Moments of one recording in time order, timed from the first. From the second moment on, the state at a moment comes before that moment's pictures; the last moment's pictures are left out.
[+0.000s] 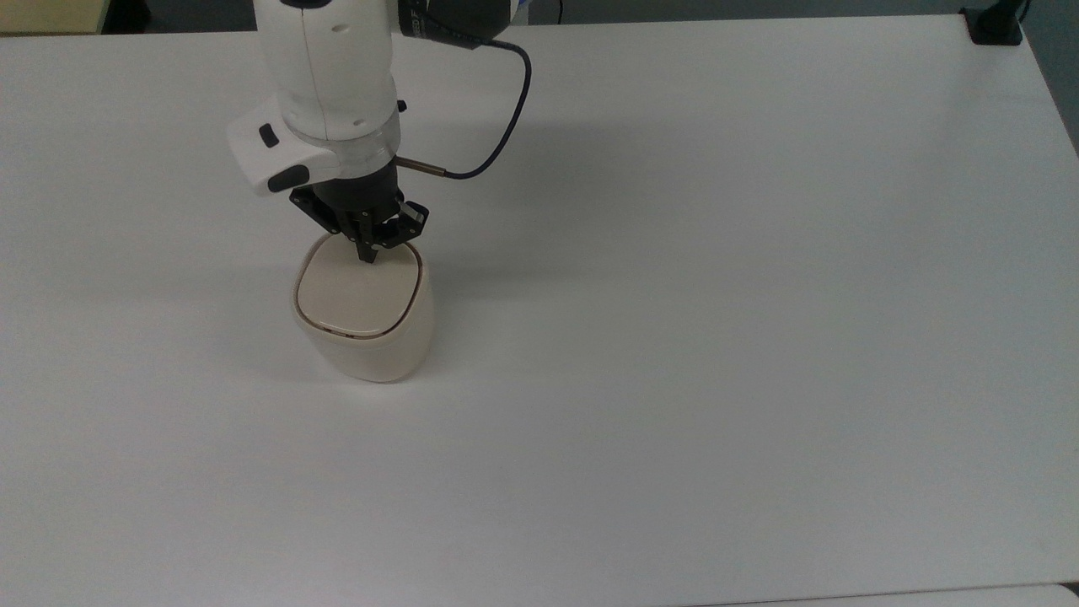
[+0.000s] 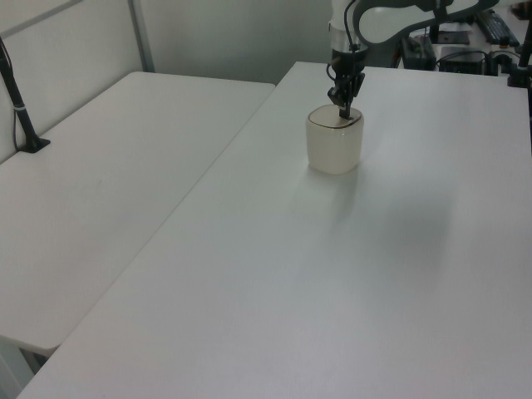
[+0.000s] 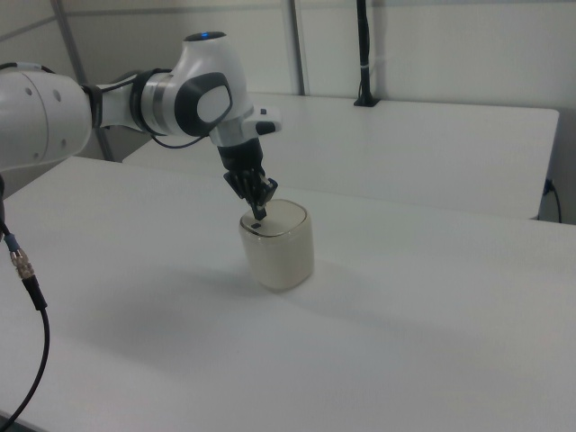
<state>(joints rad) 0.03 0.37 -0.09 -1.52 -0.06 1.97 0.19</state>
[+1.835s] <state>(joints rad) 0.12 0.05 -0.08 -1.54 -0.06 1.62 0.00</state>
